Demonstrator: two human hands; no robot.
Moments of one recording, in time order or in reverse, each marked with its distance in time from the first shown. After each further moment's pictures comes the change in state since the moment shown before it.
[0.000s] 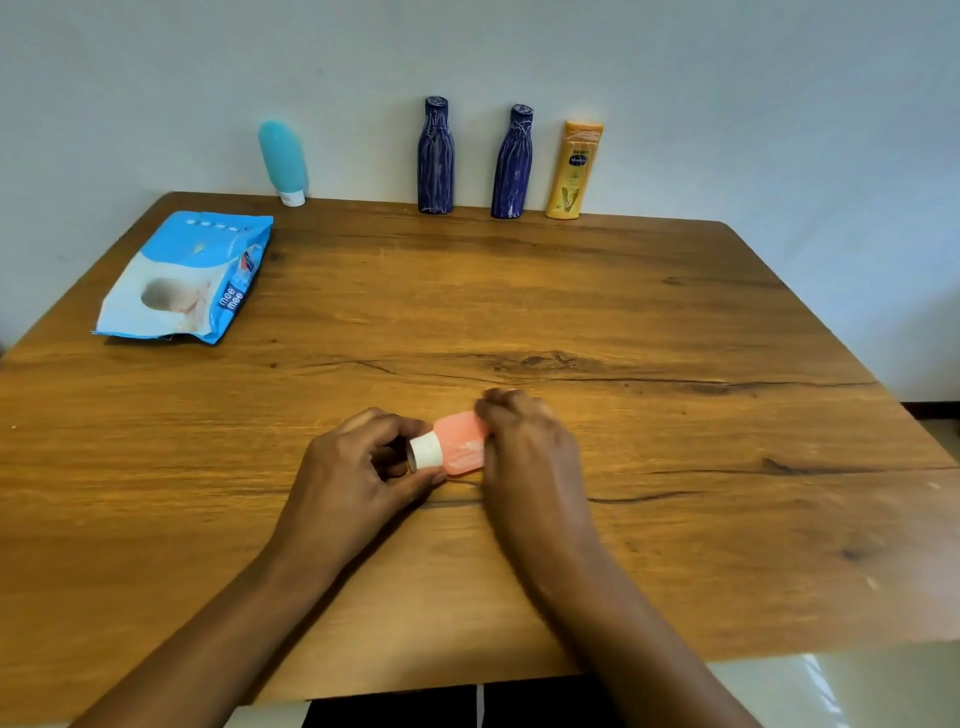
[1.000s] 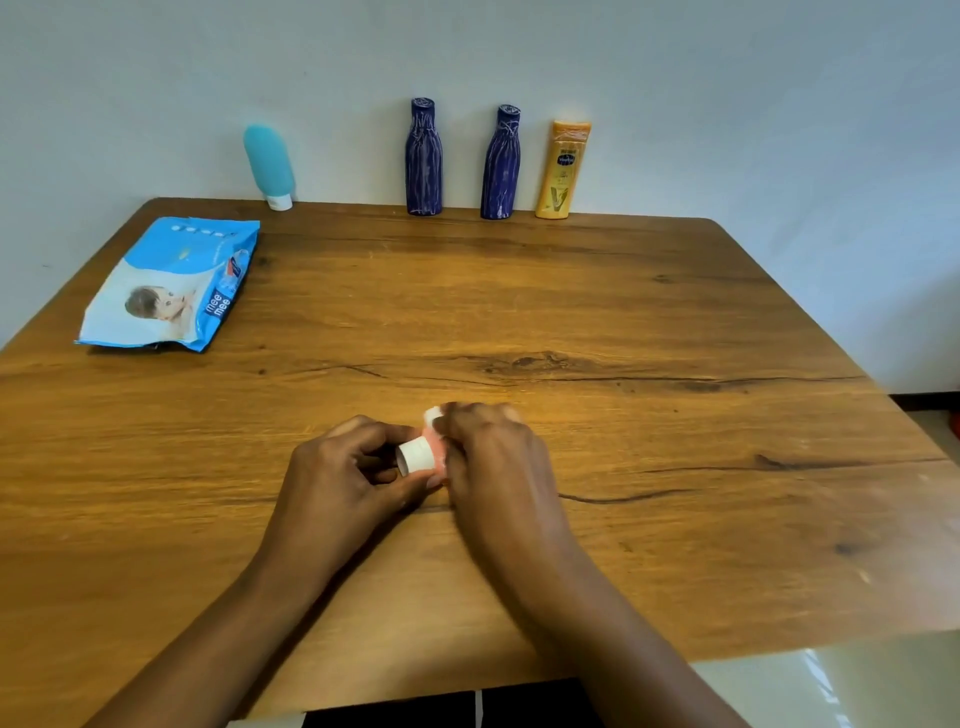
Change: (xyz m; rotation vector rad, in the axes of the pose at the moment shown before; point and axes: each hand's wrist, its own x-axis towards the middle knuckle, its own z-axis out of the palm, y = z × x) left_hand -0.001 0.002 -0.001 -0.079 0.014 -0.033; right_hand -0.002 -0.017 -0.012 0.175 -0.110 -0.036
